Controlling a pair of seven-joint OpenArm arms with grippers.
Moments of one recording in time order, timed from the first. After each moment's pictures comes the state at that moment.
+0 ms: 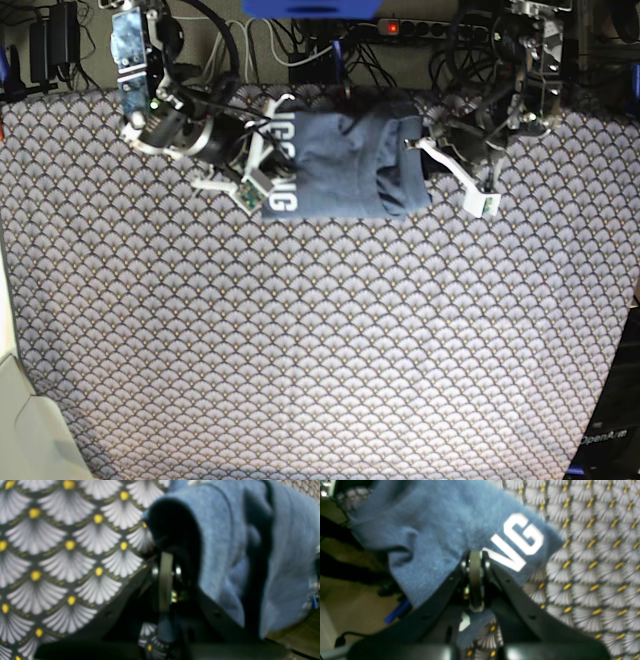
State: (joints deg) left arm 15.1 -14.3 -1.6 94.6 -40.3 -9.6 46.8; right arm -14.4 5.8 -5.5 104.0 14.0 39.7 -46.9
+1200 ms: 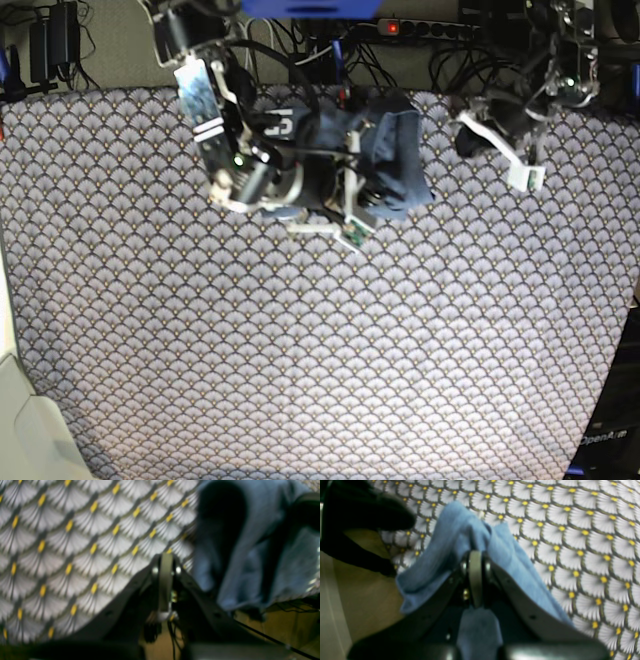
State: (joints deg) left arm 26.1 -18.3 -9.8 104.5 -40.9 -9.6 46.9; right arm 0.9 -3.9 -18.3 93.8 13.7 39.7 -53.9
